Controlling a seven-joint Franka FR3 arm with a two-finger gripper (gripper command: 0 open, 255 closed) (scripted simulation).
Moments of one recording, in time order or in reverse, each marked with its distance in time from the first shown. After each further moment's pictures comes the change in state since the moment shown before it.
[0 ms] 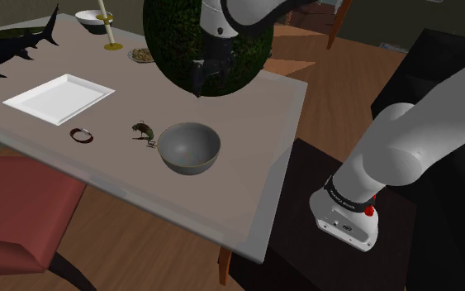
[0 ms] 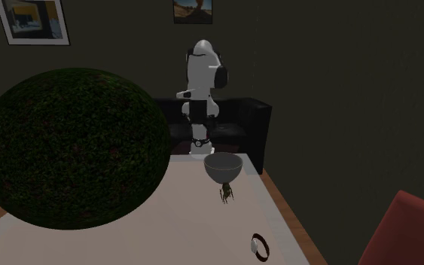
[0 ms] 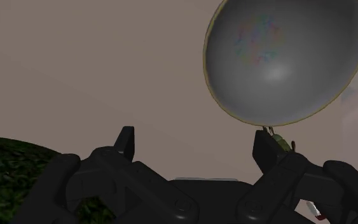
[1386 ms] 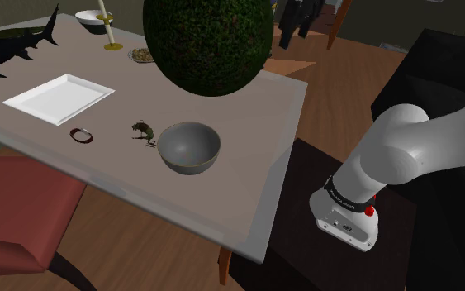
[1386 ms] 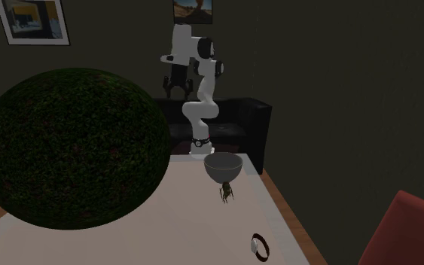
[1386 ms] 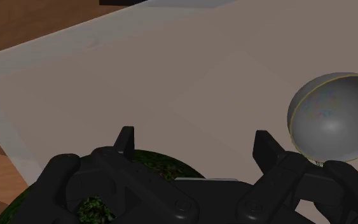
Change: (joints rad) arm -0.065 -0.501 -0.209 -0.004 -0.144 -0.520 -0.283
